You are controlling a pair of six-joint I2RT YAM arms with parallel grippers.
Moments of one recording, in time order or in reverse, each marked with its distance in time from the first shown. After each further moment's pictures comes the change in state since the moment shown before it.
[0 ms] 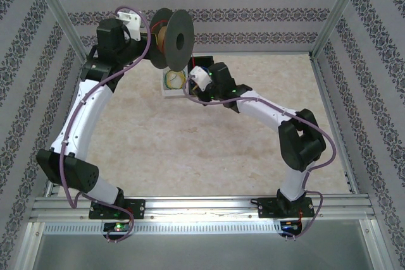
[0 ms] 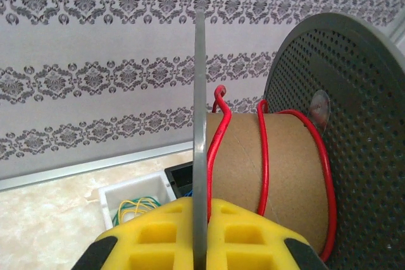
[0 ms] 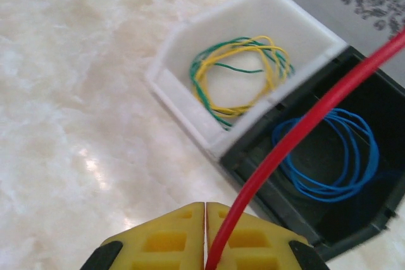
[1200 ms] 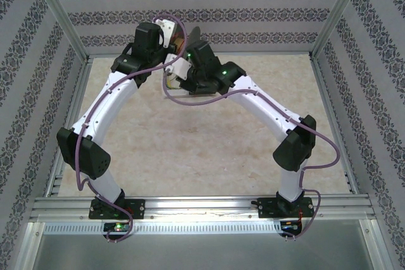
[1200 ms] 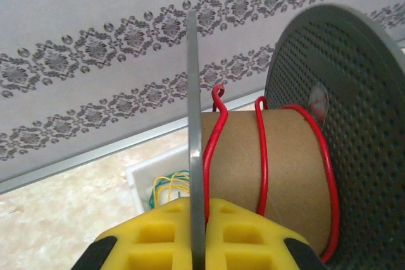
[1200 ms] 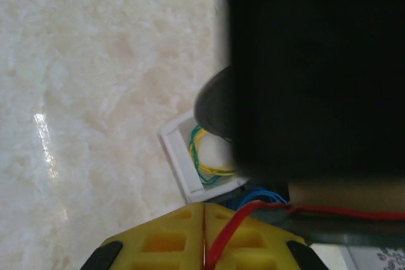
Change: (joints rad) left arm -0.186 0.169 0.091 -0.093 -0.307 0.204; right arm 0.128 0.056 0.583 -0.529 0.137 -0.299
